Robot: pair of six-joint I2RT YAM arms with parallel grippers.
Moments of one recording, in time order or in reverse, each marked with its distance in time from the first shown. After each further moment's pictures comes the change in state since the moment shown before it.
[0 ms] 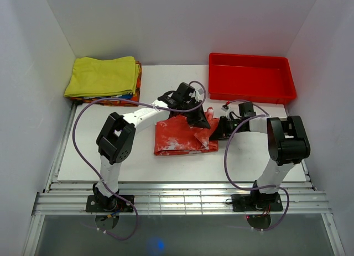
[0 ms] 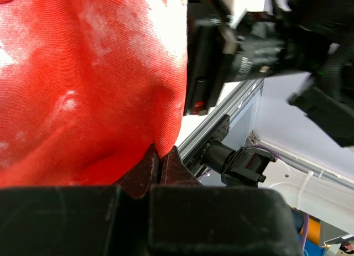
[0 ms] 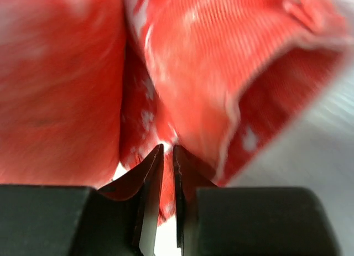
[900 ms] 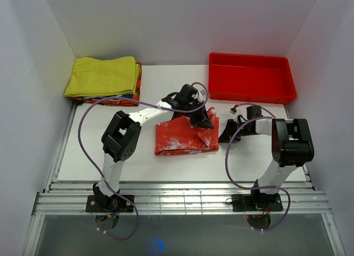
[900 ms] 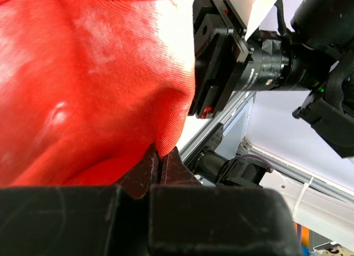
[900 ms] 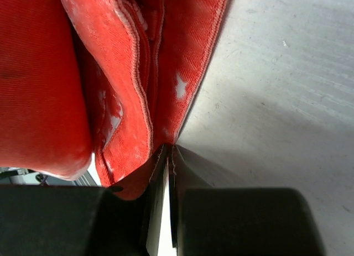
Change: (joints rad) left arm -0.013 0.060 0.006 0.081 0.006 -0.063; right arm -0.095 -0.045 -0.043 -0.090 0.088 -0.086
